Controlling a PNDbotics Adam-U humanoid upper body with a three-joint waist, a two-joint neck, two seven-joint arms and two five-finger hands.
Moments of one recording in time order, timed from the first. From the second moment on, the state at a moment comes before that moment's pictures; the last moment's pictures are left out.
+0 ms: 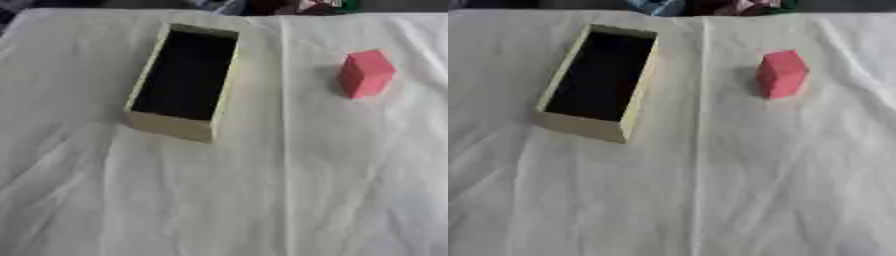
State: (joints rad) left arm -0.28 0.26 0.24 -1.98 0.02 -0.28 0.38; right arm -0.28 -0.63 -0.10 -1.98 -0.06 -0.19 -0.30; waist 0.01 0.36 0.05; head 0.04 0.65
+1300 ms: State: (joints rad) left arm -0.27 0.27 0.24 -1.98 0.02 -0.27 0.38; right arm -0.65 -1.02 -0.01 -1.82 0.35 -0.08 0.37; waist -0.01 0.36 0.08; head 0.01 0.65
